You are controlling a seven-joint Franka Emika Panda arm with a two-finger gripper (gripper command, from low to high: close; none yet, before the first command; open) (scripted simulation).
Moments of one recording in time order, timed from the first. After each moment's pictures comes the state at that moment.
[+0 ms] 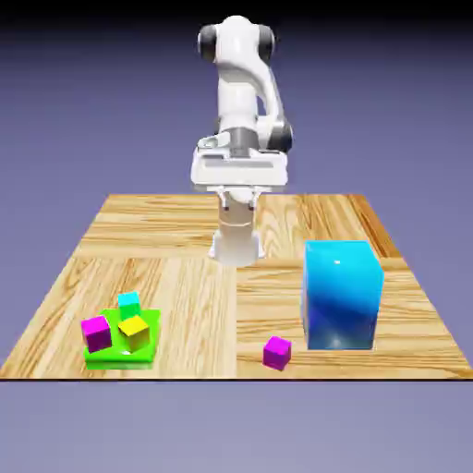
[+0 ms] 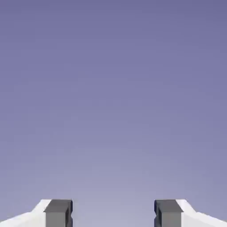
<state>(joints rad) 0.00 -0.53 0.02 -2.78 0.00 3.01 0.77</state>
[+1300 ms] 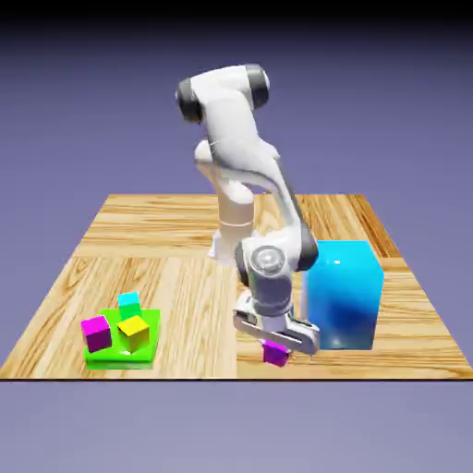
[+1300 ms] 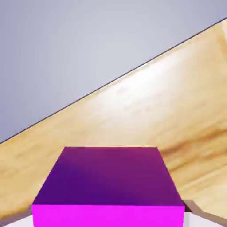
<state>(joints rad) -0.34 0.43 0.47 -2.20 -0.07 2.39 1.46</state>
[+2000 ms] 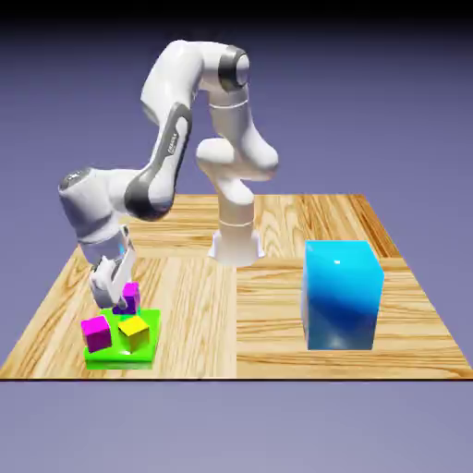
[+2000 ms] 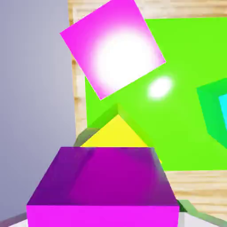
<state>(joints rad) -0.42 0.35 -0.07 -2.12 0.34 2.33 1.64</state>
